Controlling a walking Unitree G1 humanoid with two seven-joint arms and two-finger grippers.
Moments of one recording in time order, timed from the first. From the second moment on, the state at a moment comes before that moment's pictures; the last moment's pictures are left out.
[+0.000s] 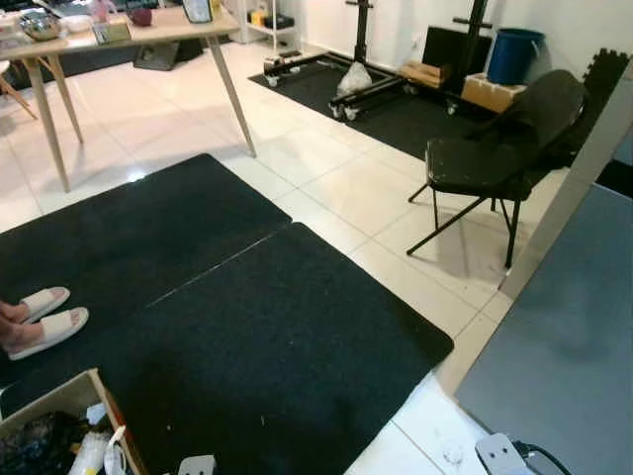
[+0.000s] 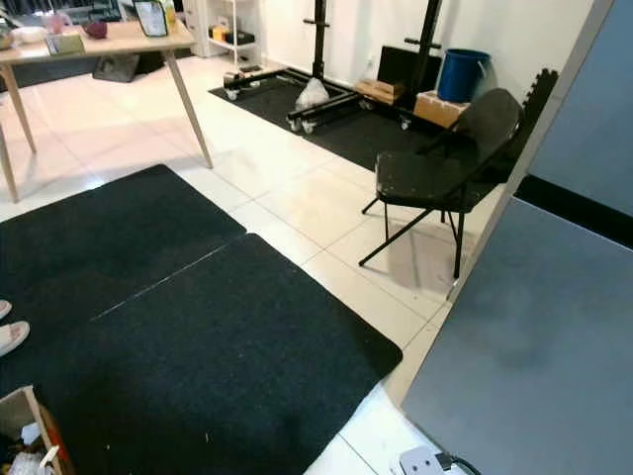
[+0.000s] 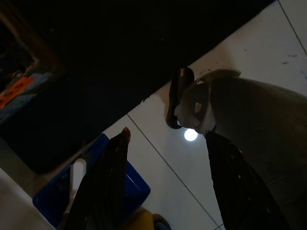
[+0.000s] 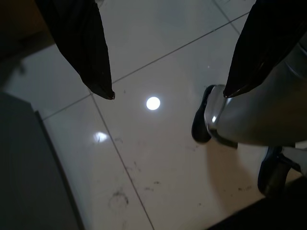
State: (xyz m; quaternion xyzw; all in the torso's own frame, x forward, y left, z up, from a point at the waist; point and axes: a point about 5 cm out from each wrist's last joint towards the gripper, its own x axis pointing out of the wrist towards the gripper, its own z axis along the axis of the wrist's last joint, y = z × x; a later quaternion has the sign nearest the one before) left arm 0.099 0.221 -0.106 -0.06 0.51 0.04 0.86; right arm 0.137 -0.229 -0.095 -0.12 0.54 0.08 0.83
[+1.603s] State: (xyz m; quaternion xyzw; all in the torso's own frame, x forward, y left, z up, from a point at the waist) left arm 0.094 0.221 -0.107 -0.05 0.52 0.03 0.85; right arm 0.136 -0.231 -0.095 -0.14 0.54 0.10 0.83
